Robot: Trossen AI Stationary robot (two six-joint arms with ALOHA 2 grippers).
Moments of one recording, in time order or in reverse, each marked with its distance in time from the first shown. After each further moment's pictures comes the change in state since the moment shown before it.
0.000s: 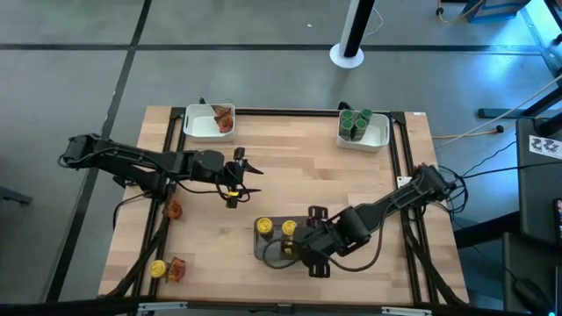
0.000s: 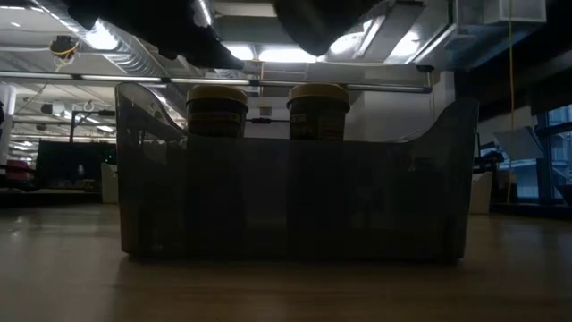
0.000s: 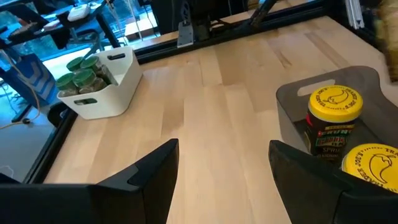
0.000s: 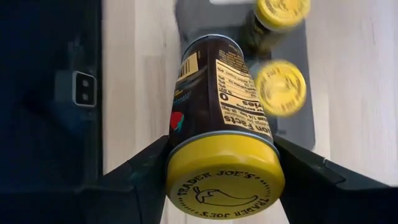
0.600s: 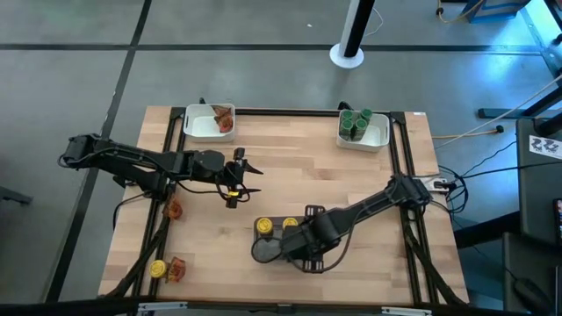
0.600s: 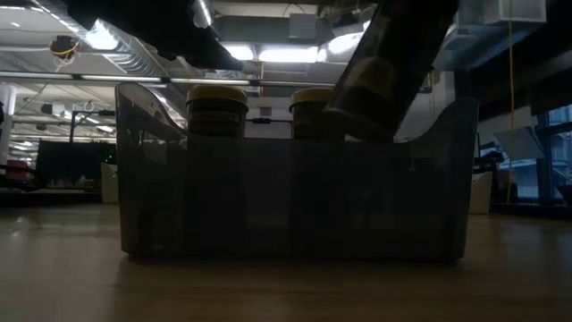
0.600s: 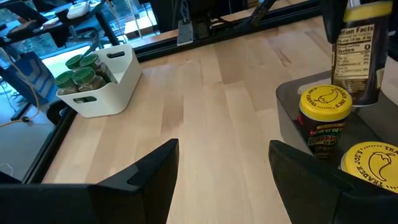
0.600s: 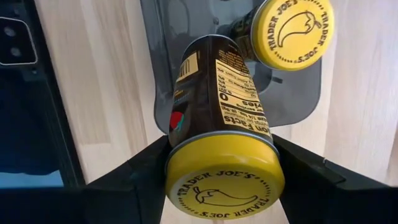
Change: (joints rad) left arm 0.000 0.000 0.000 -0.006 0.000 -0.003; right arm -0.052 0.215 0.219 -0.303 -0.116 0.021
